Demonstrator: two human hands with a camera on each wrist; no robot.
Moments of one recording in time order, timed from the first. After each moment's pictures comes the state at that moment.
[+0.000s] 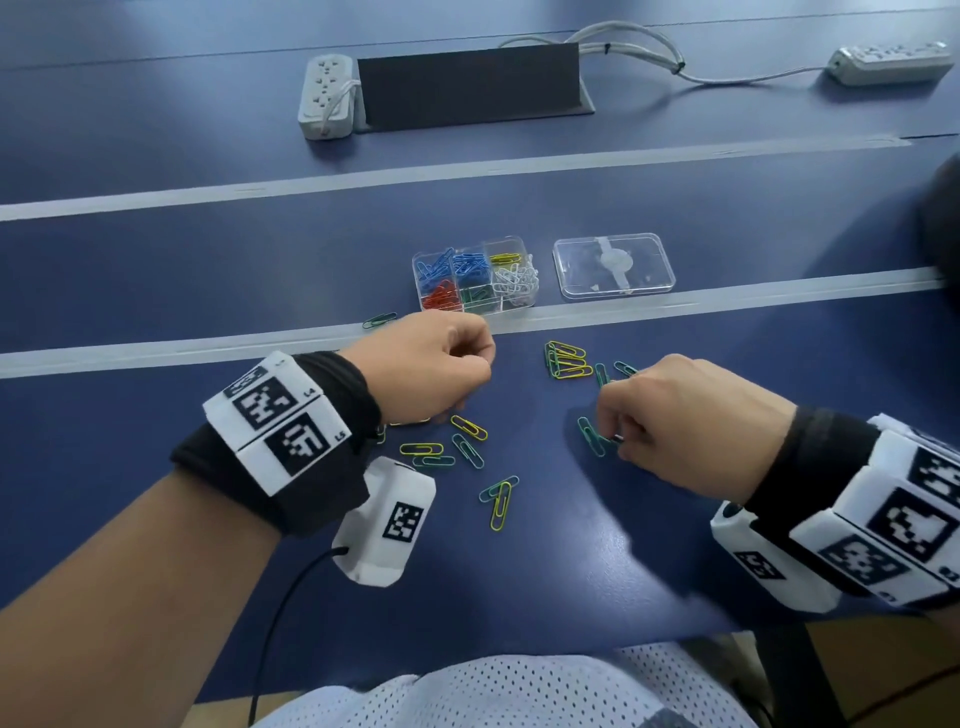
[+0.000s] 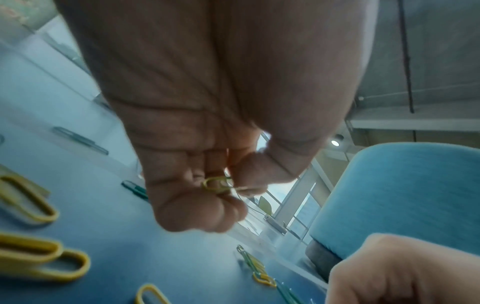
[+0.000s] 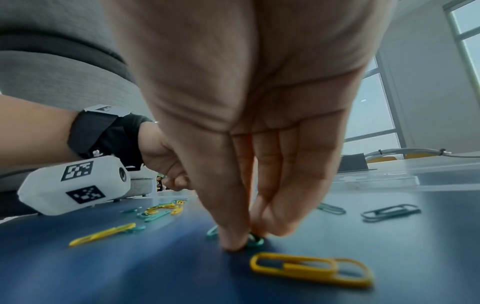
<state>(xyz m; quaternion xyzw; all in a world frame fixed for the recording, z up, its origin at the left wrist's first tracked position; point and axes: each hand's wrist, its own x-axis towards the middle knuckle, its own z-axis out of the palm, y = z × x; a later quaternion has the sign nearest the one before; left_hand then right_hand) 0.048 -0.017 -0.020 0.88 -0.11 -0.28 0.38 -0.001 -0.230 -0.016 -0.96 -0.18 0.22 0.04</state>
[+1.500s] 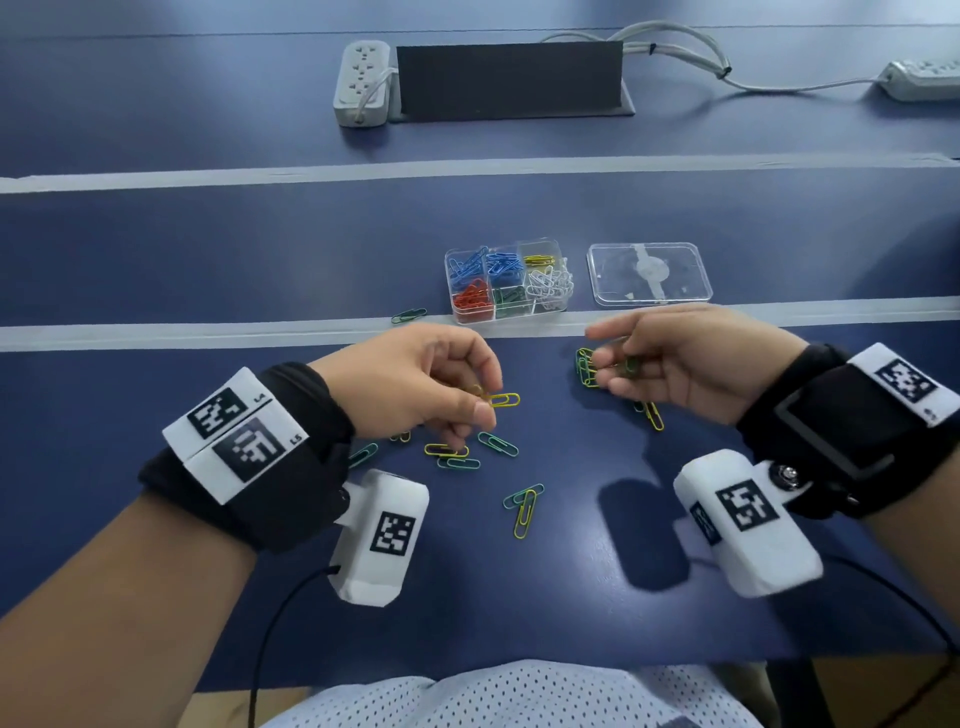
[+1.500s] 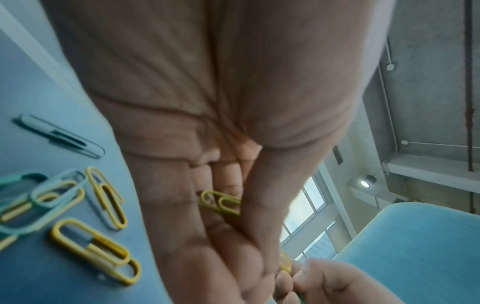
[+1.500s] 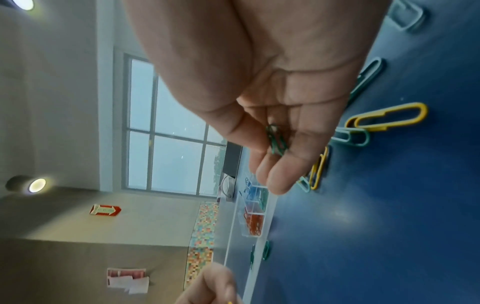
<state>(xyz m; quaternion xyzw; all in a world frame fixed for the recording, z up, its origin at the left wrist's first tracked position) 0.040 0.018 -0.021 0.75 -0.08 -0.37 0.54 0.053 -0.221 -0.020 -0.64 0.17 0.29 0.69</state>
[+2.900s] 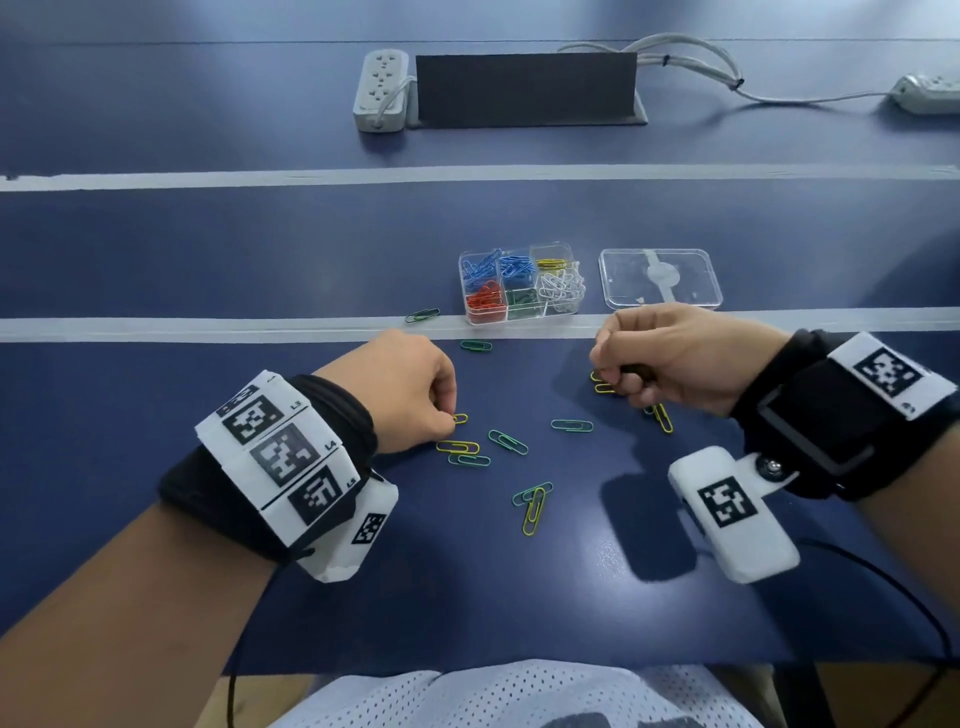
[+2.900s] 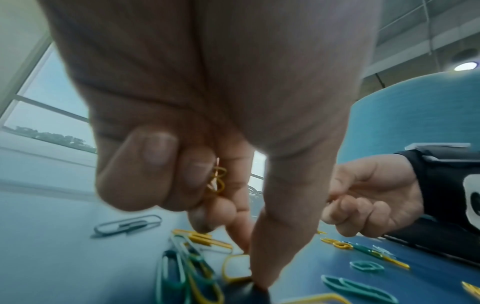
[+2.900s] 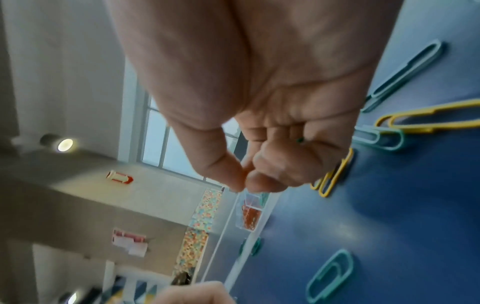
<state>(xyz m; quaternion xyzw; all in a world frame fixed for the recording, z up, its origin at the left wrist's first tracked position) 0.033 0.023 -0.022 0.96 -0.11 -0.23 0.15 0.058 -0.207 -0.021 -0.76 0.06 0.33 0.56</state>
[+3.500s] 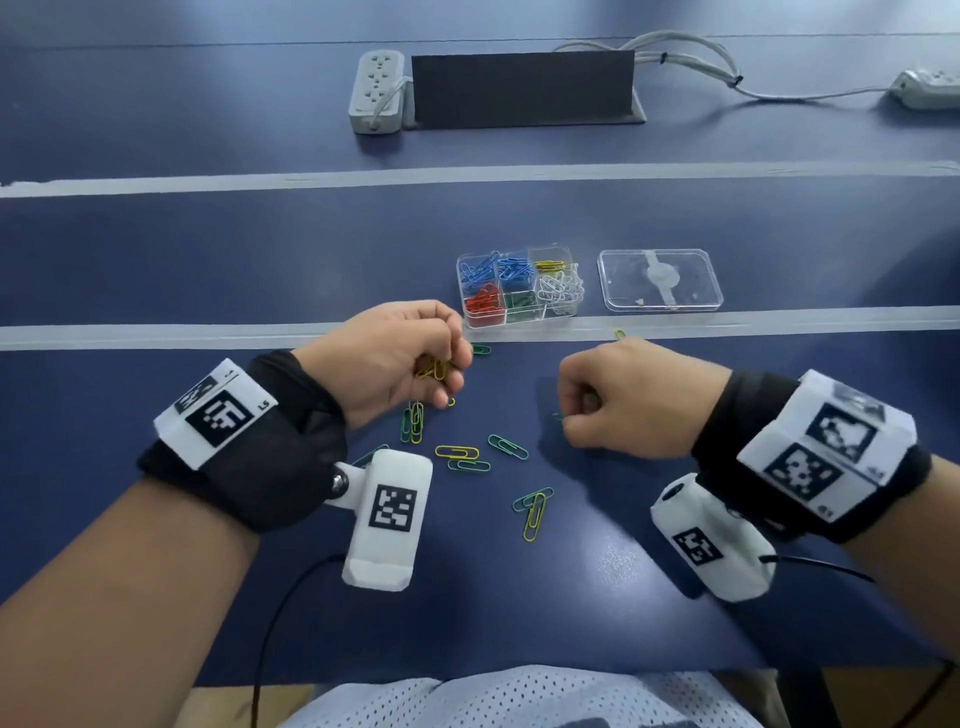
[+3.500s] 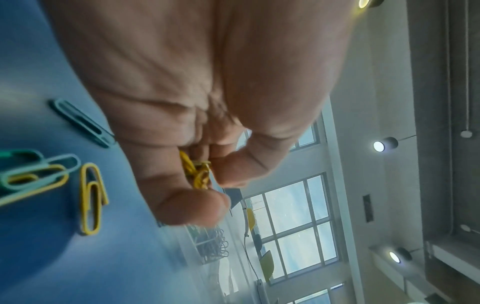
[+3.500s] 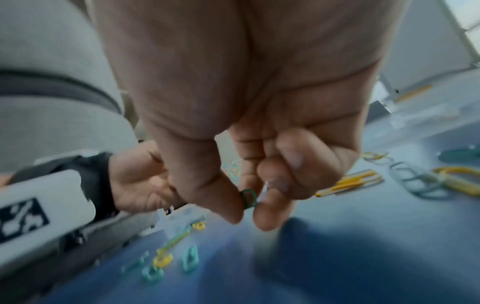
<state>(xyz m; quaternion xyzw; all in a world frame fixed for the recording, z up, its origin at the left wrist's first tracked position) 0.051 0.024 -0.019 0.71 0.08 -0.29 0.64 0.038 -0.178 -0.017 -0.94 -0.19 0.26 0.13</state>
